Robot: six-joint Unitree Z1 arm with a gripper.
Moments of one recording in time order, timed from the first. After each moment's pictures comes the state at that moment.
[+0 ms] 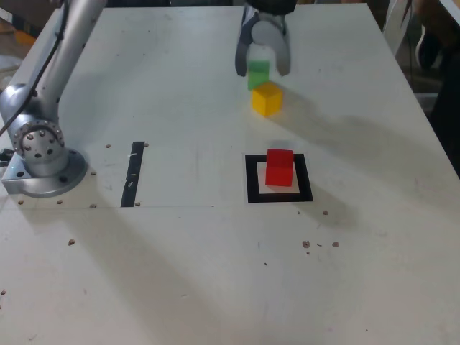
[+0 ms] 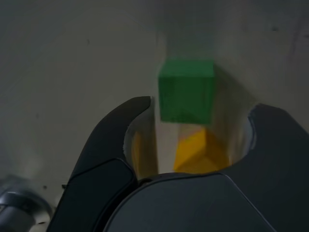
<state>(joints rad) 0.49 2.23 -1.92 1.39 0.16 0.55</state>
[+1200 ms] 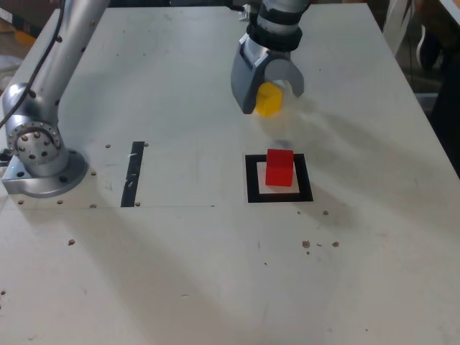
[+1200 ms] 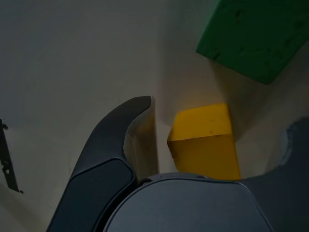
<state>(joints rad) 0.39 2.23 -1.73 1.29 0.10 0.02</state>
